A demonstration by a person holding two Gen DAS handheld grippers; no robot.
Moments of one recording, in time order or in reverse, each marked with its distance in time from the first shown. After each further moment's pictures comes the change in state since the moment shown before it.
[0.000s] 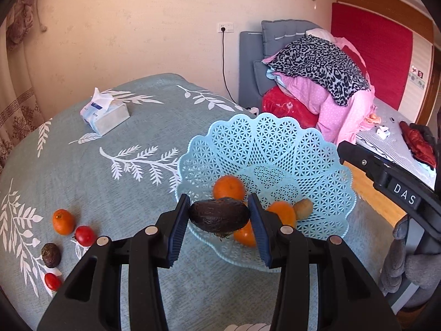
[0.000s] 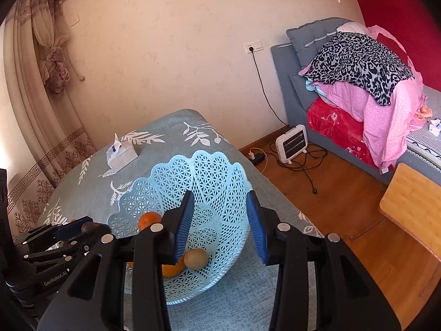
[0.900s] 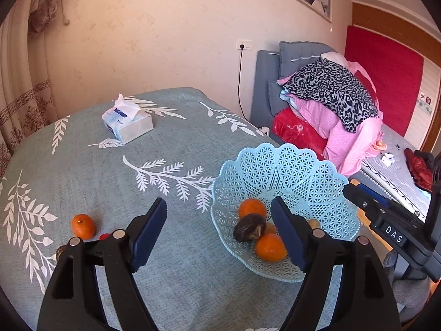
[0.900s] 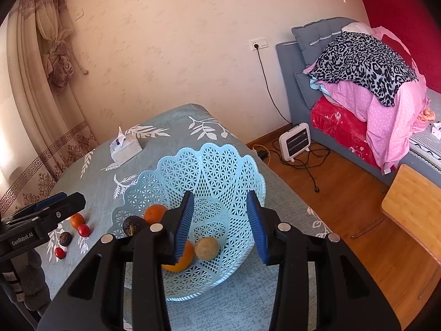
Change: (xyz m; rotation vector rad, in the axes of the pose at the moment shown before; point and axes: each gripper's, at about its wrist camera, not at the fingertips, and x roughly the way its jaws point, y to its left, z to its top) left arm -0.031 0.040 0.011 -0.101 -0.088 0.042; right arm 0.002 0.013 -0.004 -0.023 0.019 0.010
